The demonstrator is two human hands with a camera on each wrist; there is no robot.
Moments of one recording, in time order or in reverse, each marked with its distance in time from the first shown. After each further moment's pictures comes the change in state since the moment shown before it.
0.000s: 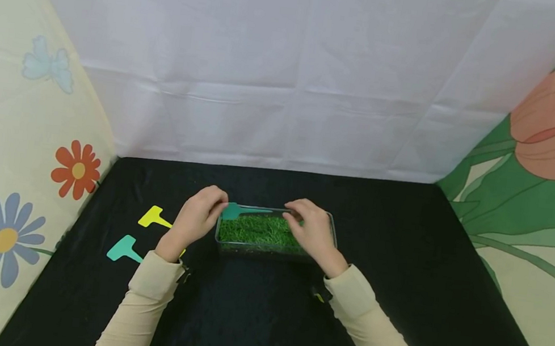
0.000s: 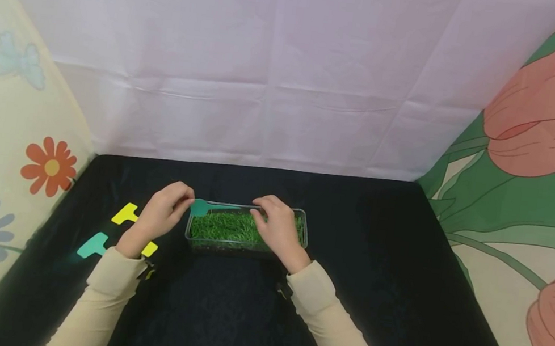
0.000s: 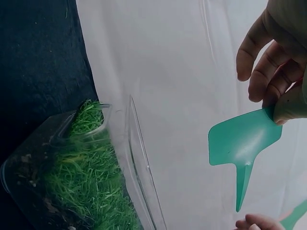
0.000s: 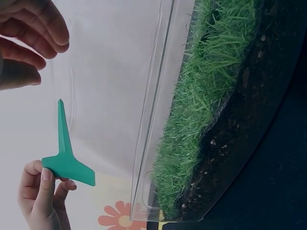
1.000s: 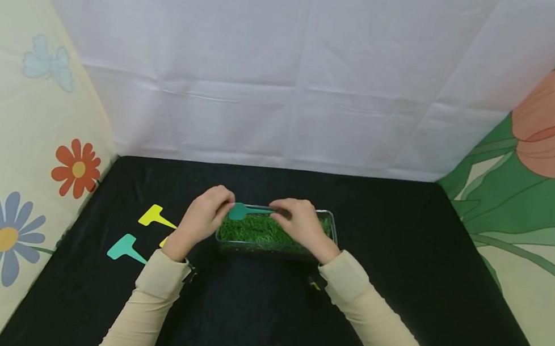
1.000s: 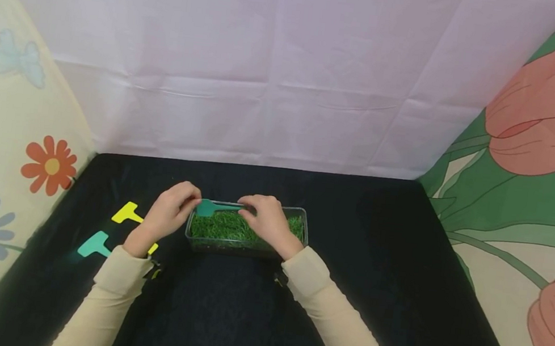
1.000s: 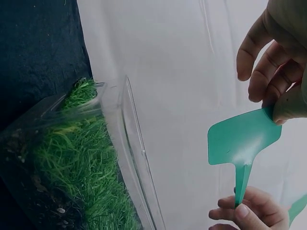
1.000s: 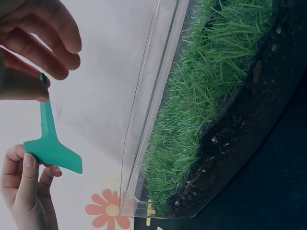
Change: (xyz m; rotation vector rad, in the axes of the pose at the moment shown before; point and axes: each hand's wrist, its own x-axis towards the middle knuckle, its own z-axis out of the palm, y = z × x) left_hand 0.004 0.006 0.008 -0.027 -0.010 0.023; right_hand 0.019 -0.003 0.008 0.000 -0.250 -0.003
